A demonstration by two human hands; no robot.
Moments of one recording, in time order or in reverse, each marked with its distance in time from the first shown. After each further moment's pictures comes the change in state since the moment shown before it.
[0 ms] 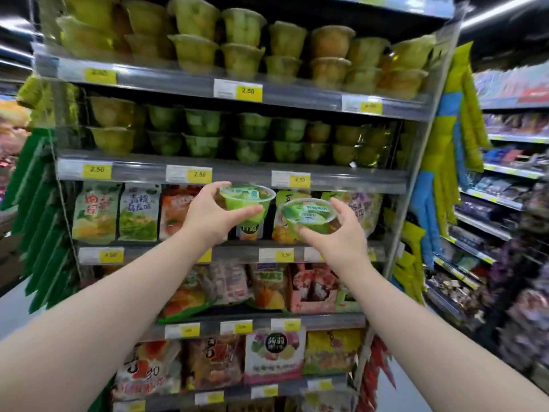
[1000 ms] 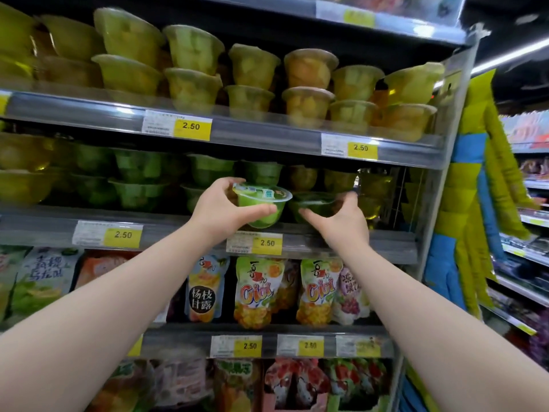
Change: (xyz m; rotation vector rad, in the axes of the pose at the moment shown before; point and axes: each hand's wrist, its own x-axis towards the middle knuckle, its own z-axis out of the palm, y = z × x) left_hand 0.149 0.057 0.107 -0.051 0.017 0.203; right_hand 0.228 0.034 -0.025 -0.259 0.155 -0.070
